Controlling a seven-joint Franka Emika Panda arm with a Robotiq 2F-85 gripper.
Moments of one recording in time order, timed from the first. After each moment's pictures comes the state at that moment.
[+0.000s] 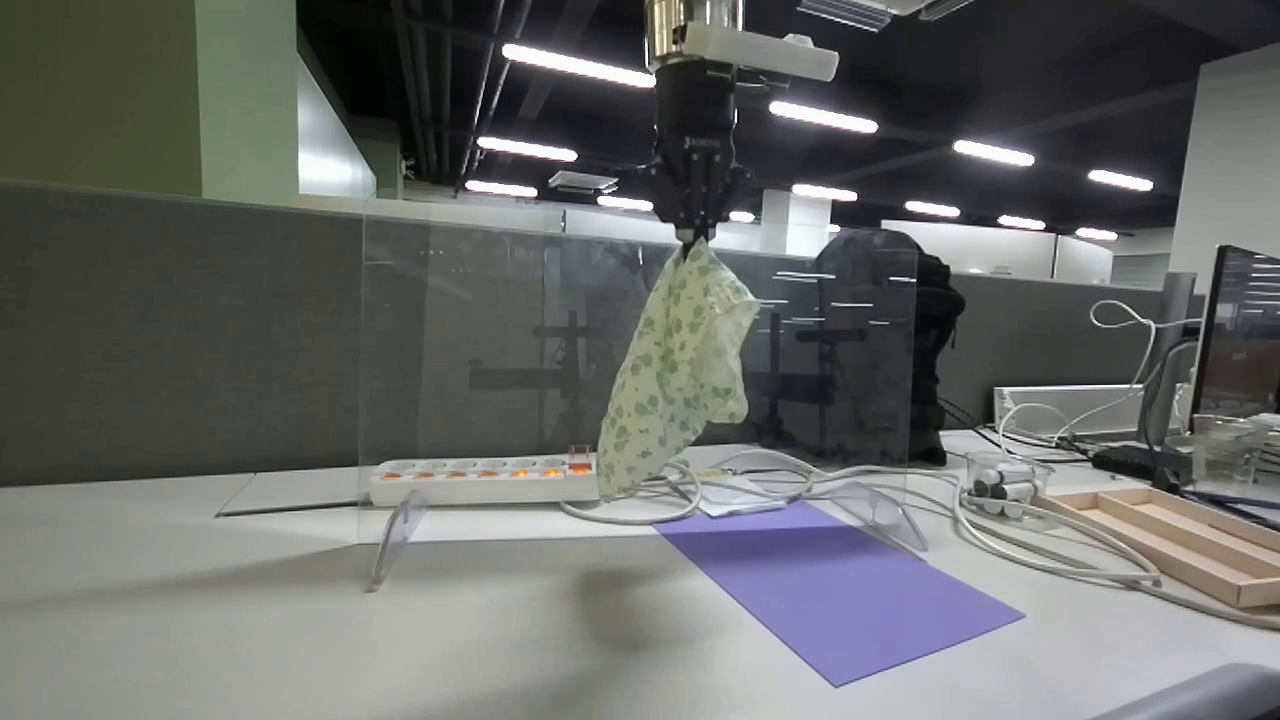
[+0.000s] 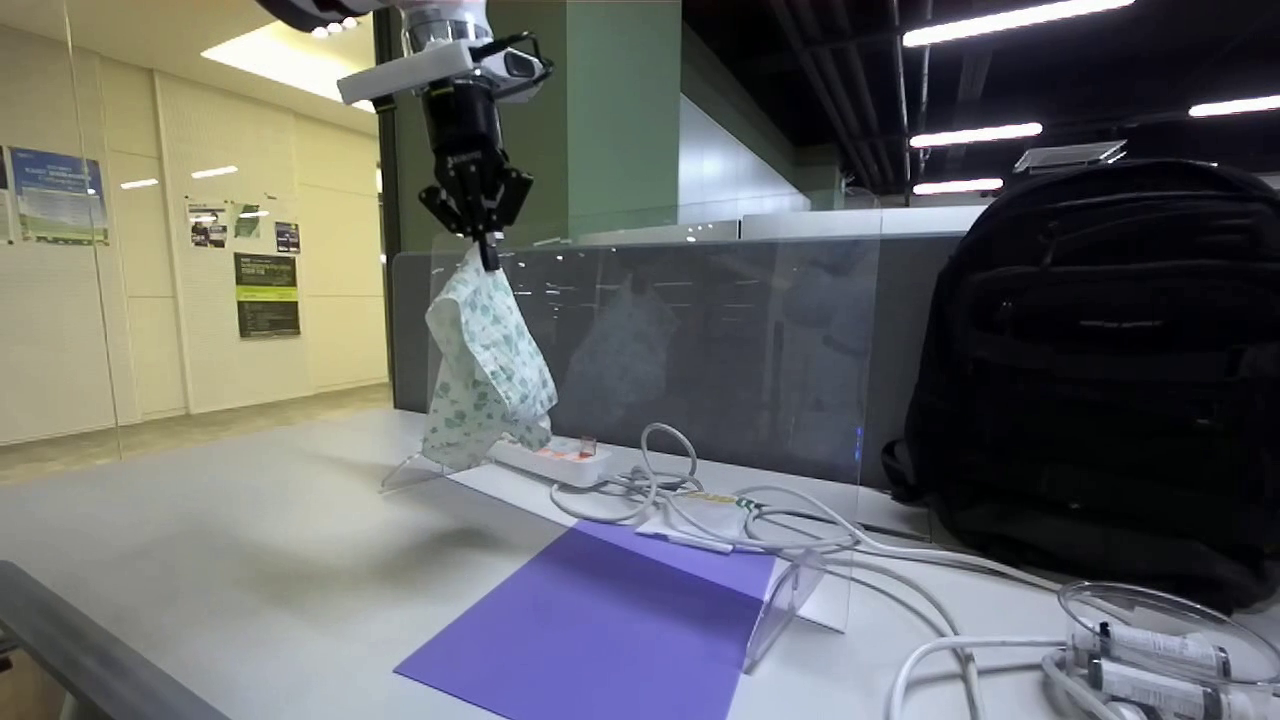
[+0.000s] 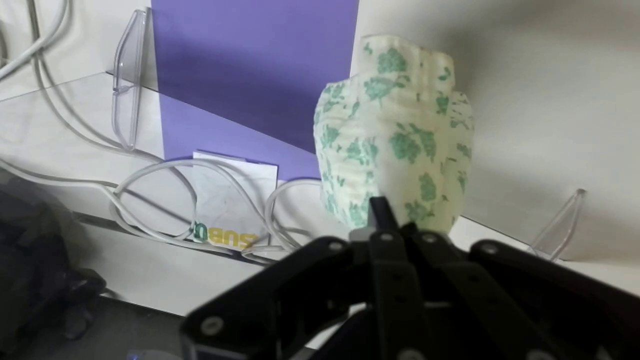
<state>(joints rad) 0.12 -0.11 0.07 -2.19 -0.14 2.17 0.09</state>
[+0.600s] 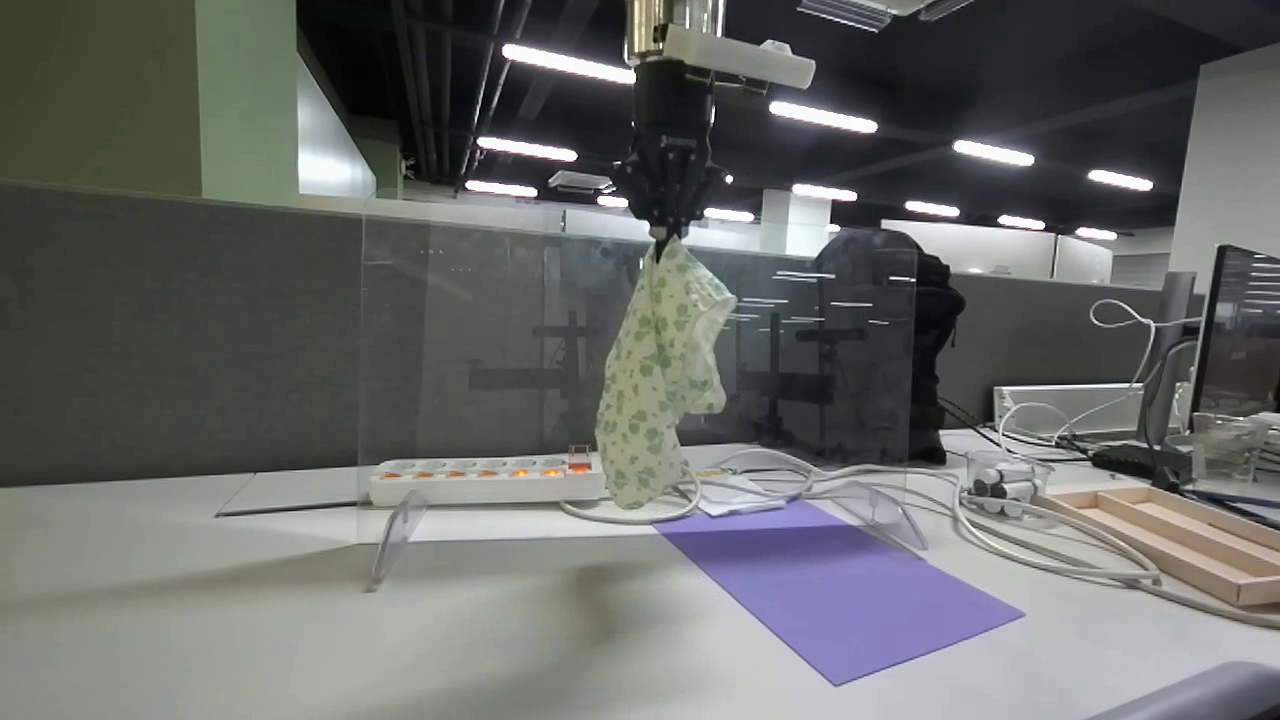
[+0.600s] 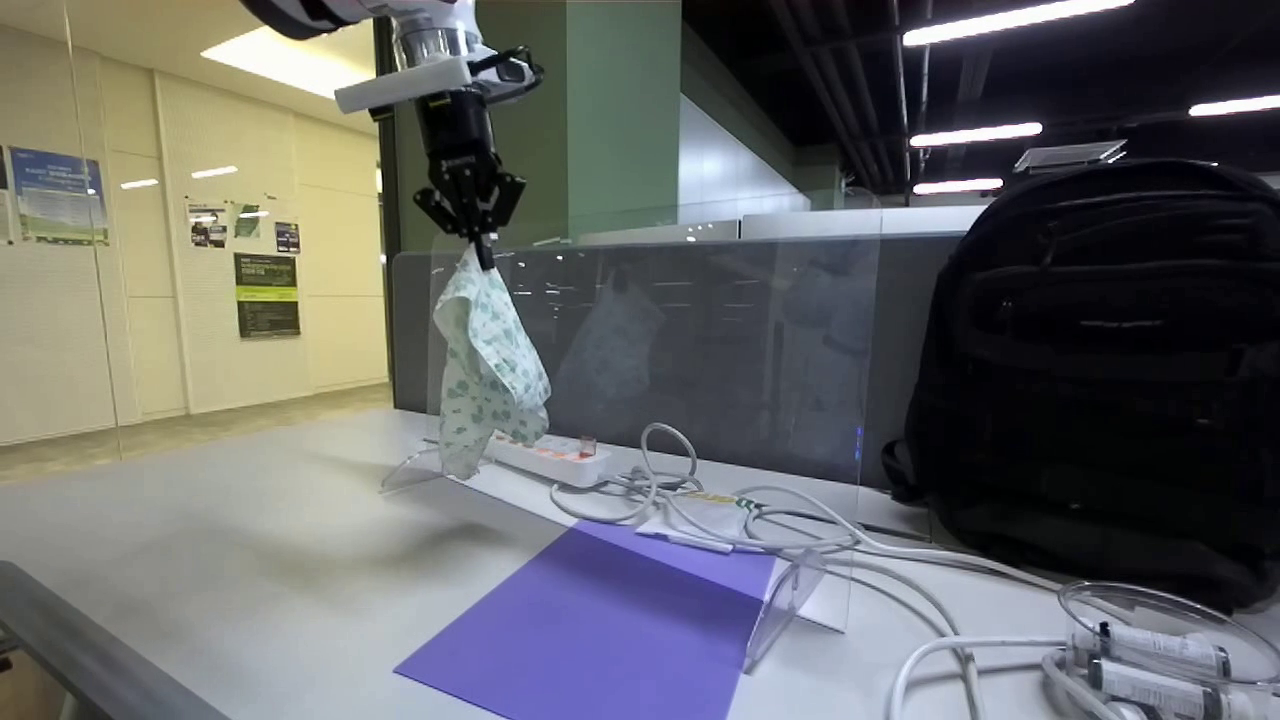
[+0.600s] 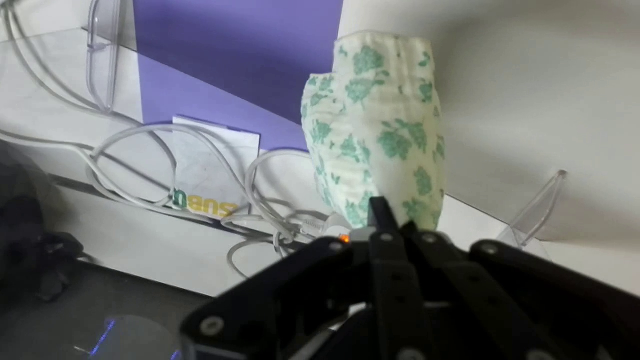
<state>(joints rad) 0.12 -0.09 0.09 -2.18 -0.14 2.24 0.07</state>
